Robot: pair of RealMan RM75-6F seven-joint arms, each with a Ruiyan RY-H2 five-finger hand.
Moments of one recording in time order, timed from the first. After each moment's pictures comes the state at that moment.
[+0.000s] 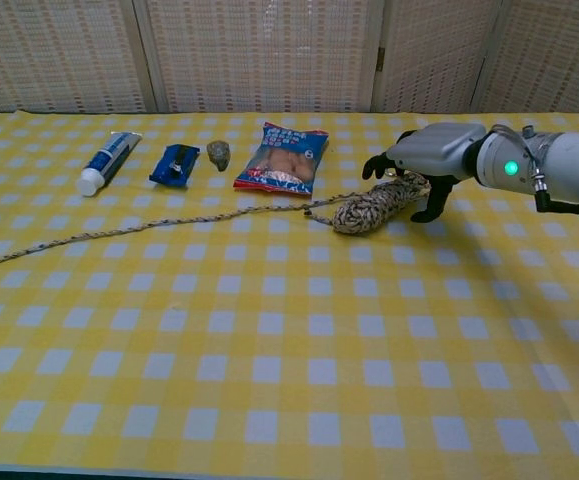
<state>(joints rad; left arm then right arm) -0.10 -1.15 -0.03 -1.60 1.47 1.45 0.09 0.97 -1.63 0.11 -0.97 -1.21 0.62 -0.28</state>
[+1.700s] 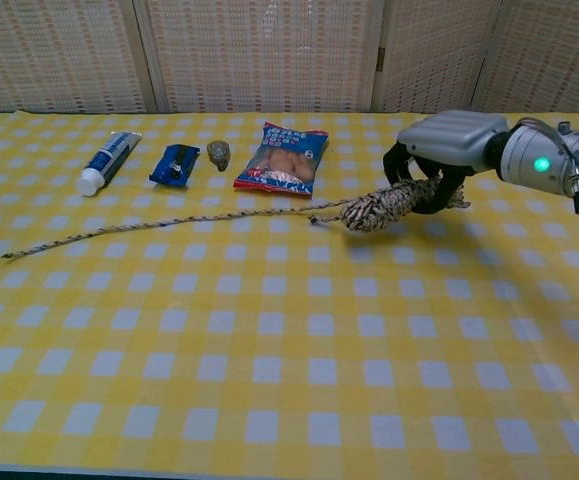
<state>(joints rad) -0.24 -1.15 -0.07 -1.55 1.56 1.36 -0.01 0.90 -1.60 0.09 -0.97 -1.39 0.78 -0.05</state>
